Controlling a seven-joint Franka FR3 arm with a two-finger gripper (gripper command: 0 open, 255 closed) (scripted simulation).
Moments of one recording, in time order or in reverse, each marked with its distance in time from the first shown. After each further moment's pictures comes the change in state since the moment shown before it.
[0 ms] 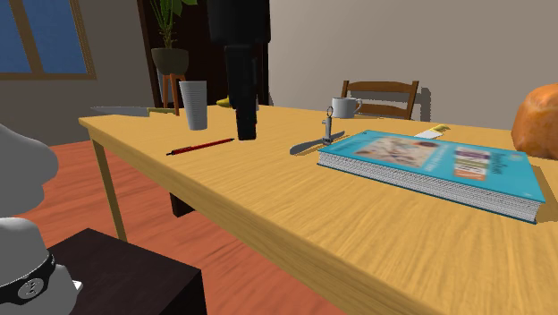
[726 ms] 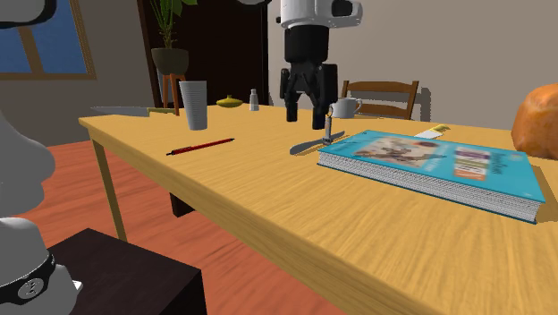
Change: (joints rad) arm 0.120 0.324 0.121 0.350 -0.074 -0.061 -0.131
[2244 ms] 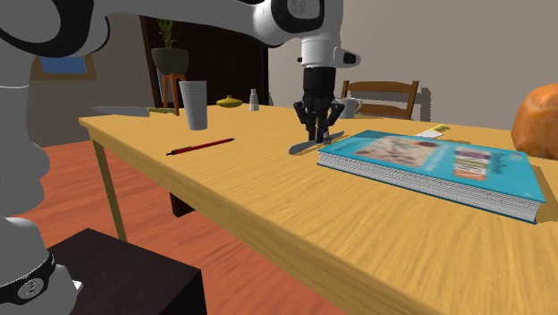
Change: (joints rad) arm 0.166 0.305 0.106 0.279 -0.131 -0.026 -0.120
